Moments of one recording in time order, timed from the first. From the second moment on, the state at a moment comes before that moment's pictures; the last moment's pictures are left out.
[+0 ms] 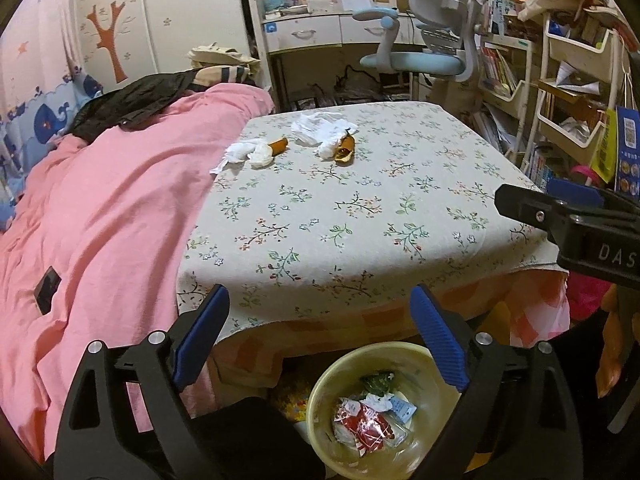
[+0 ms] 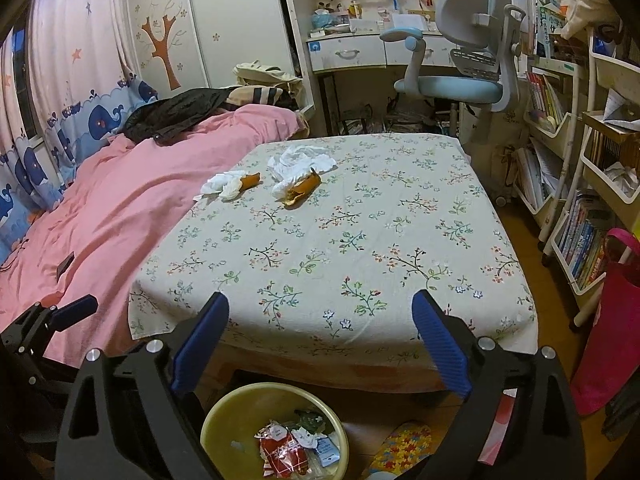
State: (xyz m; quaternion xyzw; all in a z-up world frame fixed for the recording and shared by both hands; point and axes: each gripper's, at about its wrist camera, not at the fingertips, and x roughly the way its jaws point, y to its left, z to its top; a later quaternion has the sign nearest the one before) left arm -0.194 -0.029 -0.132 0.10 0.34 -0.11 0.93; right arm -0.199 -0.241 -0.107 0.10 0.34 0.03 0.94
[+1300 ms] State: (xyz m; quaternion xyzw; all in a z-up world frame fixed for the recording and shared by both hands) left arm -0.186 -0.027 -0.136 0.10 0.34 -0.10 0.93; right arm -0.195 -0.231 -0.109 0.07 0.34 0.03 0.94
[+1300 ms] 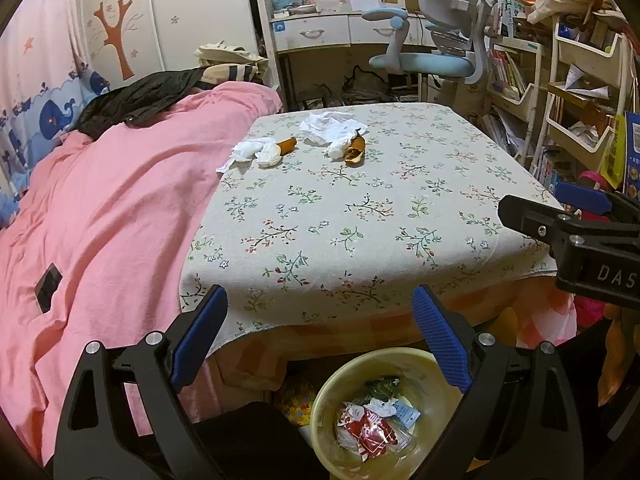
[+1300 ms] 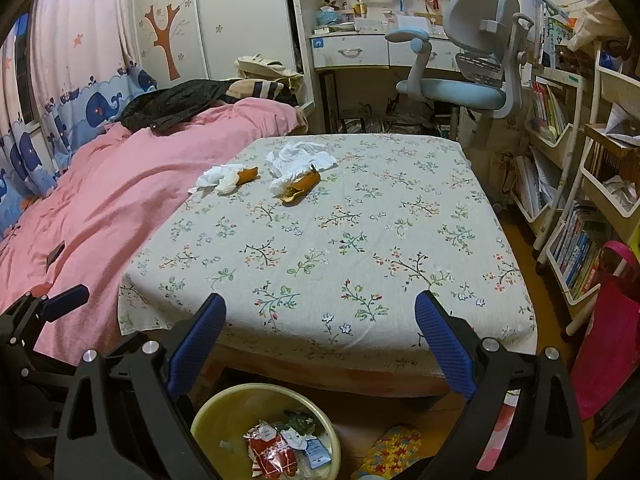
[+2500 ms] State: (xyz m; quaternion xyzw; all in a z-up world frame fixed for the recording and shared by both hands) left arm -0.157 -0.029 -0.148 0.07 0.36 -0.08 0.93; right arm -0.177 -0.217 -0.109 0.03 0.35 0.02 0.94
